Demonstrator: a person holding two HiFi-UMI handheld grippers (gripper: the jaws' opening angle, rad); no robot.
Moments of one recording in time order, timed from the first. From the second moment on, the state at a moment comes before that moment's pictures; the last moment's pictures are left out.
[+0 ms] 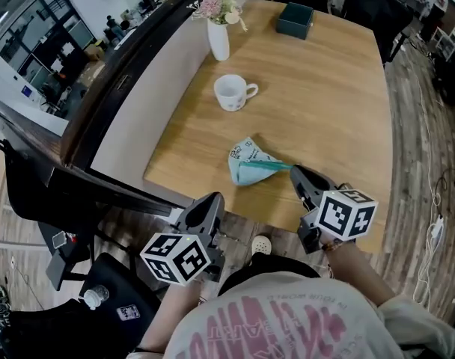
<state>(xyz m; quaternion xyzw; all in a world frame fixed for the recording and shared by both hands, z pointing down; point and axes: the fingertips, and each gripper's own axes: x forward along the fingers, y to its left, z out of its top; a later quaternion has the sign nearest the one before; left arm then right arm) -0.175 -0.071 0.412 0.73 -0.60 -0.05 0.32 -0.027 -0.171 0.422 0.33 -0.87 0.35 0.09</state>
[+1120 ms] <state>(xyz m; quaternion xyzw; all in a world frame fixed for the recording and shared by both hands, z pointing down) -0.129 -0.170 0.520 0.77 -0.53 0.23 0.27 -0.011 -0.236 0.437 0.35 -0.86 0.37 0.07</state>
